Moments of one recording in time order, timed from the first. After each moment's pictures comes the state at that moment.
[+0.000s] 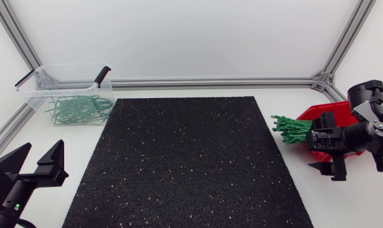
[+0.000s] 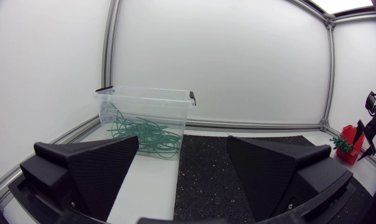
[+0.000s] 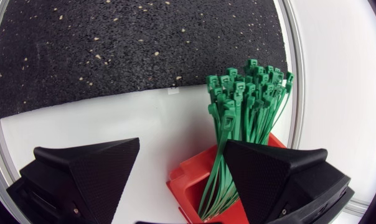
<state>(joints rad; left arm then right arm) 0.04 0.07 0.02 -0.01 0.01 -0.08 -0.24 1.41 0.73 -0.49 -0.10 -1.68</state>
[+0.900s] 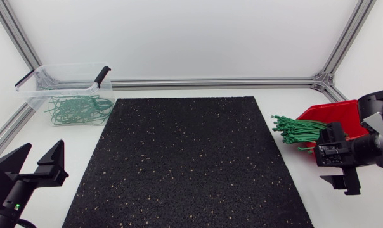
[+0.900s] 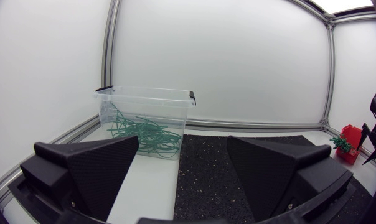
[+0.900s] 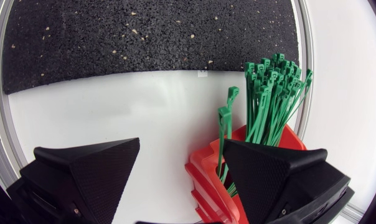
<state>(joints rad) 0.04 0.07 0.02 -0.01 0.01 -0.08 -0.27 1.30 0.65 -0.53 -0.03 -1.79</state>
